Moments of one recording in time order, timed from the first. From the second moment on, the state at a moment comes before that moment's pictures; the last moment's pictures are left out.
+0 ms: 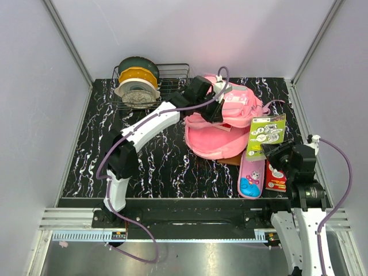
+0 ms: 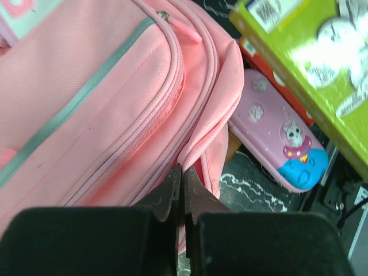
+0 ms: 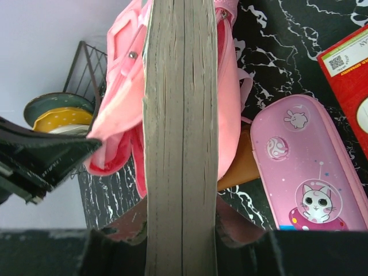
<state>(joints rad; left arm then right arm) -0.76 2.01 1.91 -0.58 0.41 -0.04 0.01 0.48 0.73 -0.72 -0.01 0.96</state>
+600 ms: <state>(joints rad) -0.71 2.03 2.11 -0.53 0.34 -0.22 0.01 0.59 0.59 -0.53 -0.48 1.08</state>
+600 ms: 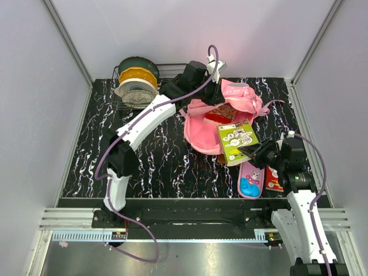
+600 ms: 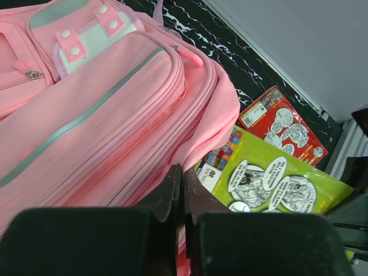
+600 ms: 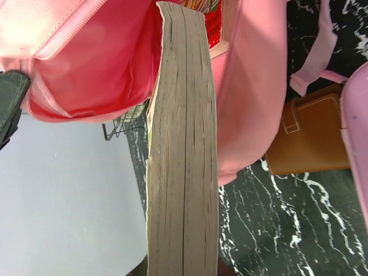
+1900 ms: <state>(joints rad) -0.83 2.00 2.07 -0.53 0.25 -0.33 0.29 1.50 0.62 0.44 0.09 1.34</state>
